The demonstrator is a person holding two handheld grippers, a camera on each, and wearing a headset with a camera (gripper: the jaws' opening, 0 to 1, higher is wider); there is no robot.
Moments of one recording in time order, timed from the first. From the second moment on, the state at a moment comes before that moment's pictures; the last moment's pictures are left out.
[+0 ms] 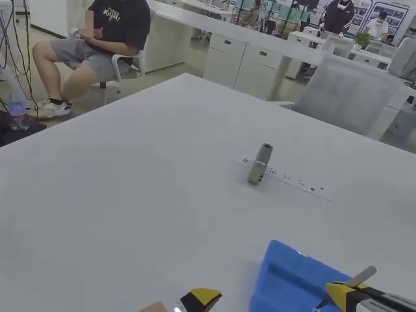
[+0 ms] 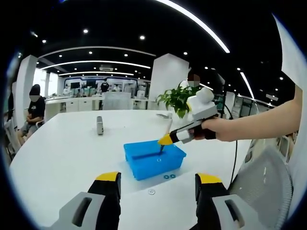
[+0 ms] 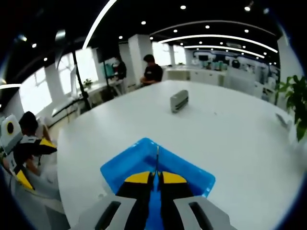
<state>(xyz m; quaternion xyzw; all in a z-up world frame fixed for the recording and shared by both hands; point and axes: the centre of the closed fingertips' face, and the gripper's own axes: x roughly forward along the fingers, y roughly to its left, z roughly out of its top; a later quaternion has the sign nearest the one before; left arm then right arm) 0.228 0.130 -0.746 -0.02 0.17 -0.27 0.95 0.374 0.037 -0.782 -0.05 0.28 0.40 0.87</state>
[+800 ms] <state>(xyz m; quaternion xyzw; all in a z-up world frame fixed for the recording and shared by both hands) 0.227 0.129 -0.748 -0.01 0.17 -0.27 0.95 0.299 0.042 -0.797 -0.02 0.32 0.44 0.84</state>
